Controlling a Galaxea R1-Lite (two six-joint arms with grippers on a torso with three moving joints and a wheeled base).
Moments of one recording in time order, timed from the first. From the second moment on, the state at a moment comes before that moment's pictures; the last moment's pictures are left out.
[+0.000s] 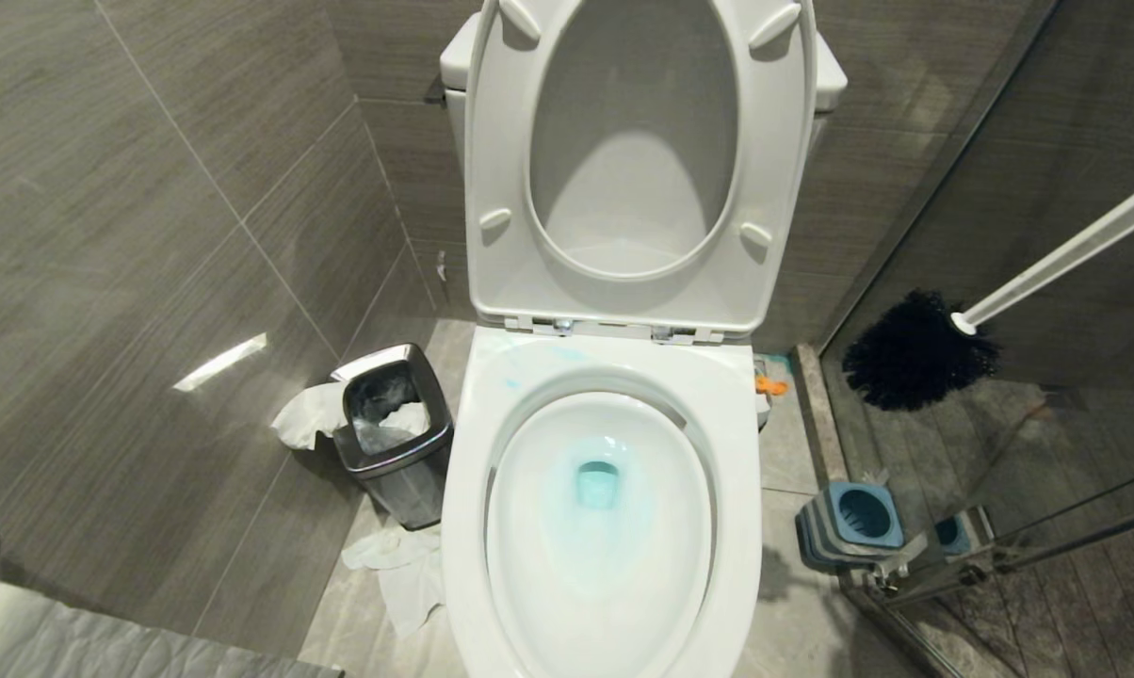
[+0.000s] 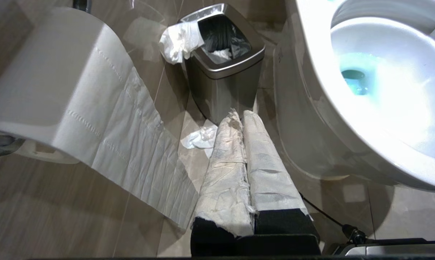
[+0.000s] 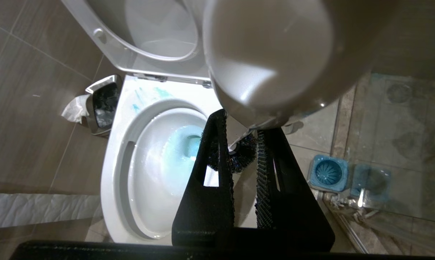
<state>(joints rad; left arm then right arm) 0.00 0.00 0.00 0.01 -0.01 0.01 0.11 1.21 -1.76 0.74 0.12 0.20</state>
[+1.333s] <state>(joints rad) -0.01 0.00 0.00 0.01 -0.01 0.01 0.76 1.69 -1.66 0.42 -0.45 0.35</state>
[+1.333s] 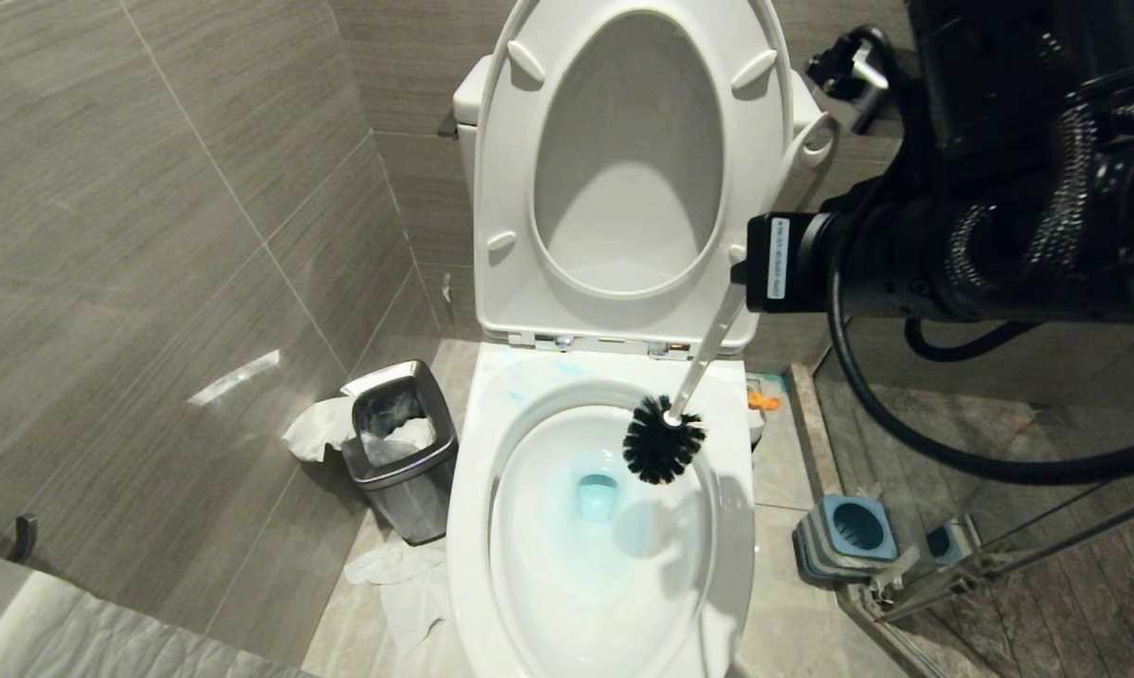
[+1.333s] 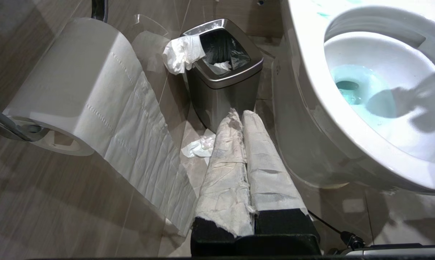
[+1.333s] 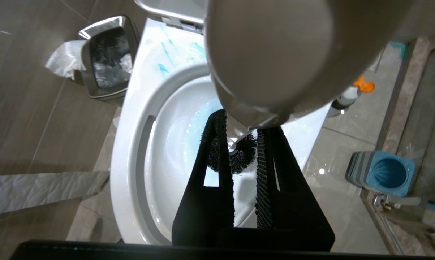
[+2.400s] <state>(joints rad) -0.01 0.00 0.00 0.01 -0.01 0.00 0.76 2.00 -1.67 0.21 -0.46 0.38</state>
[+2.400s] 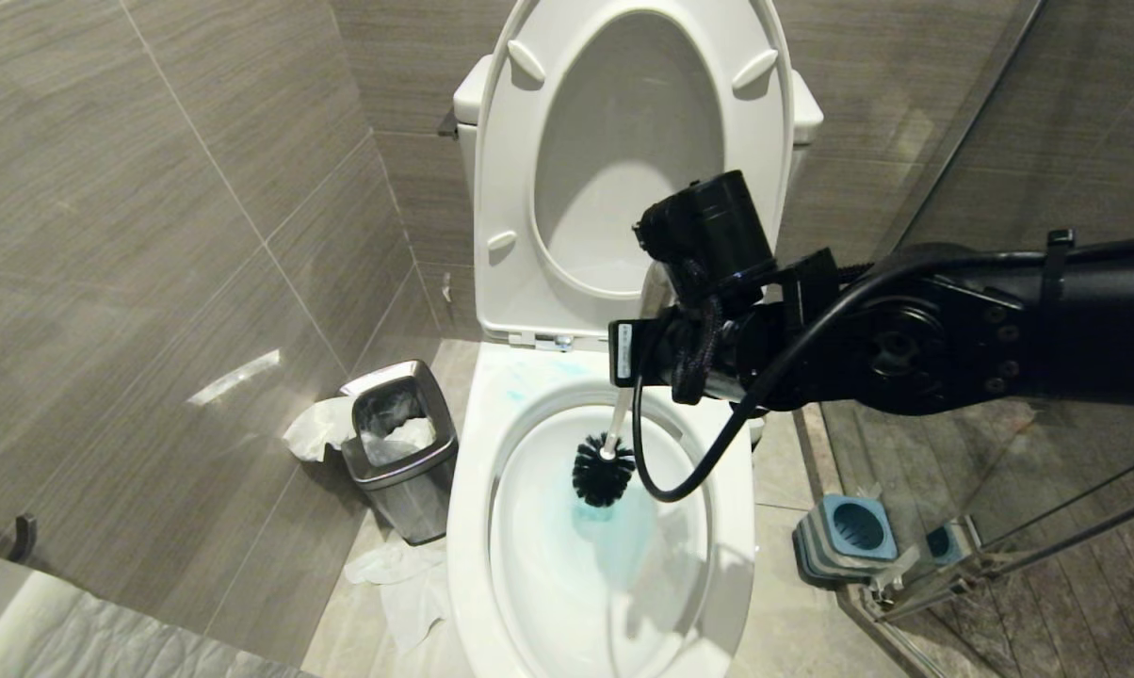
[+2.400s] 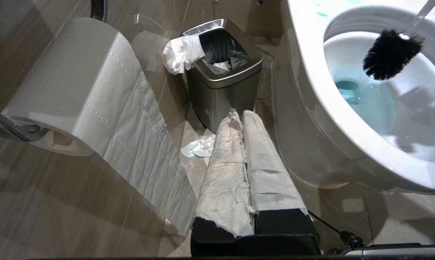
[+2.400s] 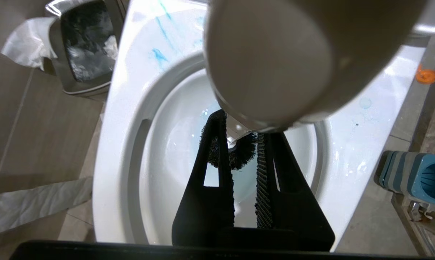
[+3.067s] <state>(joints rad) -0.01 0.00 0.00 0.01 -0.01 0.00 0.72 2.19 -1.72 0.11 -0.47 0.36</state>
